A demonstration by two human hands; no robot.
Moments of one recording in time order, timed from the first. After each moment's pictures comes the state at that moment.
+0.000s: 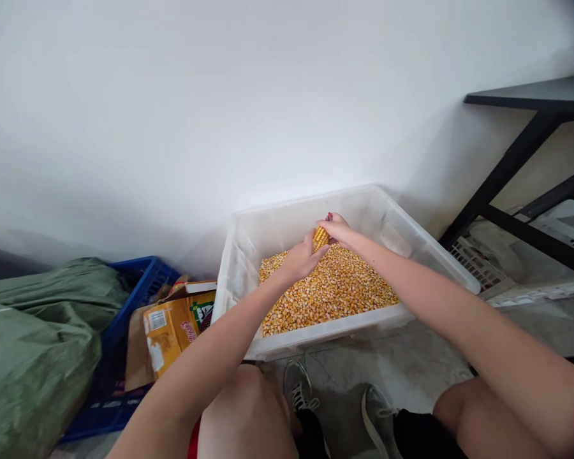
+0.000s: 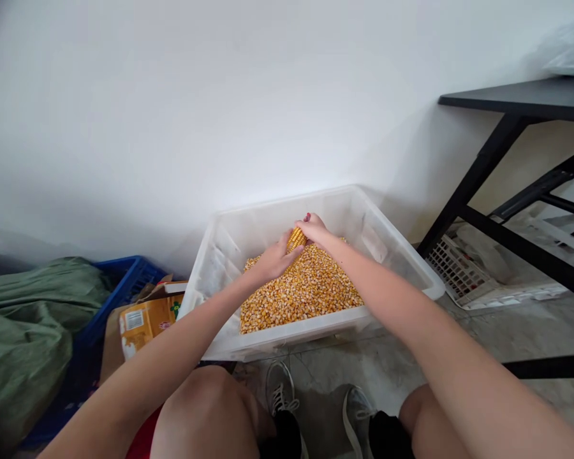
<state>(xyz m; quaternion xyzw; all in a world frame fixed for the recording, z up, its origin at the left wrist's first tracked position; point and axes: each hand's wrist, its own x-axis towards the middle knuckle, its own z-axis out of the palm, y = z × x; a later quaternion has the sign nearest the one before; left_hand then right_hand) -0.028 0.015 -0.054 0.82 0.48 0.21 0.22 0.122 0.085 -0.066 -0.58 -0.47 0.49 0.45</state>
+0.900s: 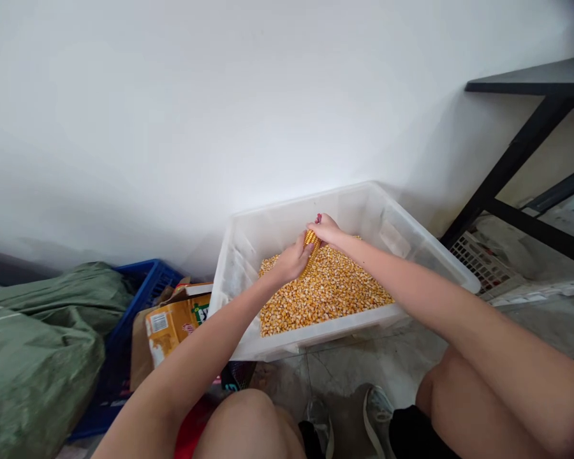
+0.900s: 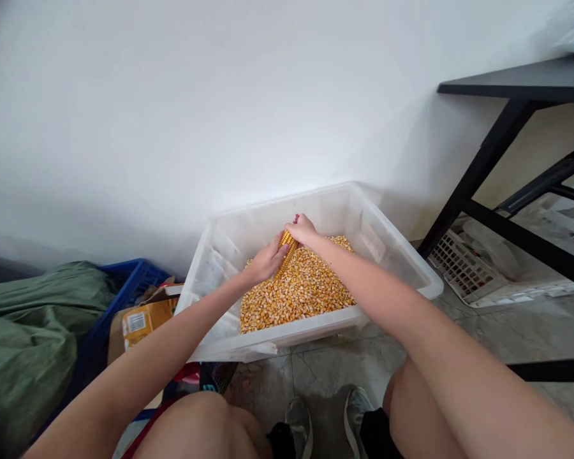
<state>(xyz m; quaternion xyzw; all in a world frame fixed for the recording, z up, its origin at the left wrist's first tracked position) -0.039 0.024 -0.065 0.82 0.48 0.21 0.23 0.103 0.090 -0.070 -0.61 -0.50 0.45 0.41</state>
